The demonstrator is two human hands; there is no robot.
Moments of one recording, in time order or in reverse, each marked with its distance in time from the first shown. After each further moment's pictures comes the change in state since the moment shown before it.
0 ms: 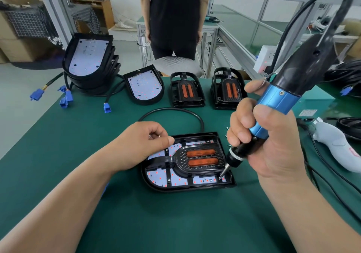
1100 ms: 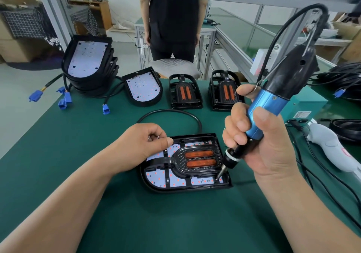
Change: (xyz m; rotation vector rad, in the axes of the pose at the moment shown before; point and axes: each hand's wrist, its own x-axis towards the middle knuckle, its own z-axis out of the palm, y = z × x) left_hand -0.002 0.000 0.002 0.029 0.021 0.036; right_hand 0.001 0.007 -0.013 0.068 -0.120 0.066
